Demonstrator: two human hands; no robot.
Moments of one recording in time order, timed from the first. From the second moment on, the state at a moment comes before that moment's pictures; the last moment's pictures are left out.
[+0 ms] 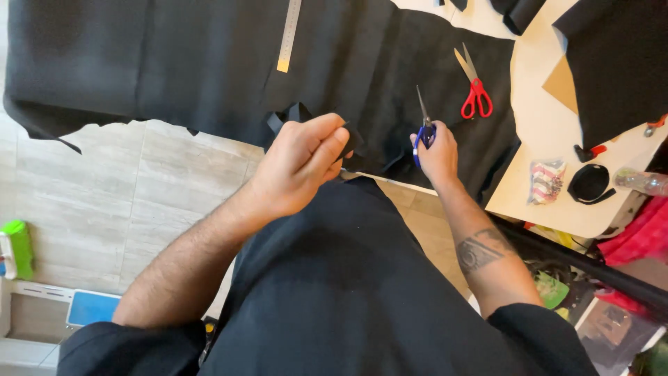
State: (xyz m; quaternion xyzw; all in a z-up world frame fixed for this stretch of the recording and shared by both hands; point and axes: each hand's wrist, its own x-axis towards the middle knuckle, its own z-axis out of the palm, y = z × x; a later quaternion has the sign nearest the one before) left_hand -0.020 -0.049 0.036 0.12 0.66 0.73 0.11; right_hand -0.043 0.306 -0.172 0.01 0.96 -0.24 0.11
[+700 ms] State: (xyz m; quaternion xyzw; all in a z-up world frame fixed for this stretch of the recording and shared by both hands) left_hand -0.019 -0.024 0.035 0.19 0.57 0.79 0.07; right_hand -0.039 0.169 0.037 -0.27 0.69 -0.67 -0.08
